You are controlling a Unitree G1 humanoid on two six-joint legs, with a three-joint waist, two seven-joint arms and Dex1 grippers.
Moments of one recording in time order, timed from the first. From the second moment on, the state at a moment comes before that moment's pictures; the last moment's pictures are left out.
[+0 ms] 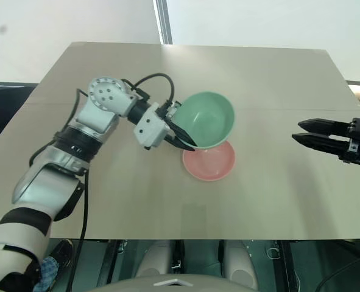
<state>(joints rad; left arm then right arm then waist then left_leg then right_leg) -1.09 0.56 -0.53 0.53 -0.30 -0.58 -1.61 -0.12 -1.09 -0.60 -0.33 0.85 0.83 1.12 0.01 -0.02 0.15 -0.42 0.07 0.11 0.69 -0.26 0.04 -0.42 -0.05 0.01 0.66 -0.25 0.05</state>
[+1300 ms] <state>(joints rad) -1.17 0.63 -0.36 0.65 -0.31 -0.47 -1.61 -0.12 -1.10 -0.60 -0.33 0.87 0.82 1.10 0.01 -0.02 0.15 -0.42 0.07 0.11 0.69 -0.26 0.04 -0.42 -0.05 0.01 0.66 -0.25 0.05</state>
